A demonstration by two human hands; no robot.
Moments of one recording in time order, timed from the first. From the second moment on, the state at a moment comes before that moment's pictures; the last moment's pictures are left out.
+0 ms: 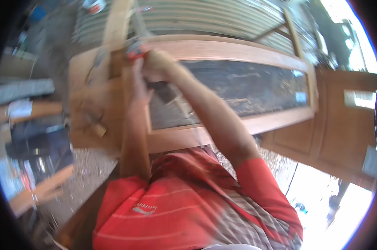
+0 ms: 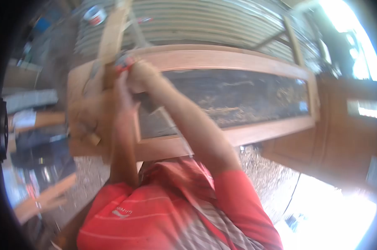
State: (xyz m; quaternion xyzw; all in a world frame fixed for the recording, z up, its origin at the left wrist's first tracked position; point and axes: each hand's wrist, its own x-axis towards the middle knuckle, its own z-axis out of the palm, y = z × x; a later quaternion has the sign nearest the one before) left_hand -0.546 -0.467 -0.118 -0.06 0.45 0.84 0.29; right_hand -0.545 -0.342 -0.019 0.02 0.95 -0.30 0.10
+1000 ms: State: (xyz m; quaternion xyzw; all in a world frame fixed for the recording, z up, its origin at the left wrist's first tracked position) left_hand -0.528 -0.144 -0.114 0.16 0.94 0.27 -0.09; right_hand -0.208 0.363 -0.021 0.38 0.81 -0.45 -0.11
